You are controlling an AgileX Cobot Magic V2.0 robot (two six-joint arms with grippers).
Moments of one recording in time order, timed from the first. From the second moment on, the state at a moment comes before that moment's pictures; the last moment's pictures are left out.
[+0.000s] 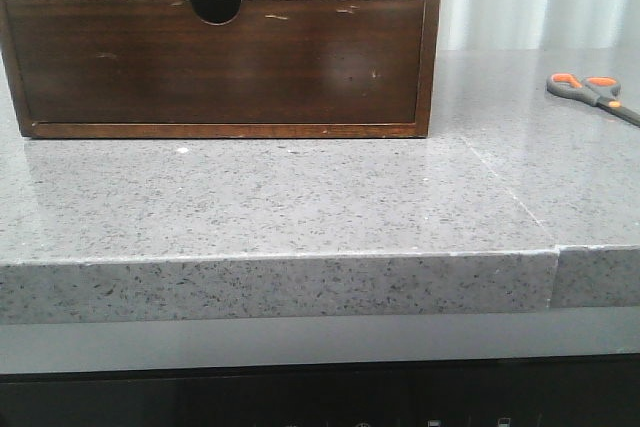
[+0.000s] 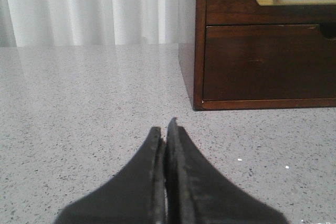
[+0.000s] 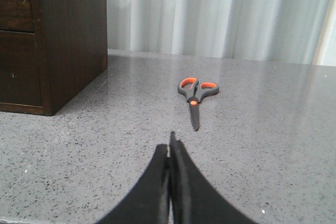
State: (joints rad) left arm -0.05 0.00 0.00 -0.05 0.09 0.08; right arm 0.05 -0.01 0.03 0.06 0.01 -0.07
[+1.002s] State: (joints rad) left arm -0.05 0.04 -0.53 -0.05 0.33 0.08; right arm 0.05 0.25 -0.59 0.06 0.40 -0.07
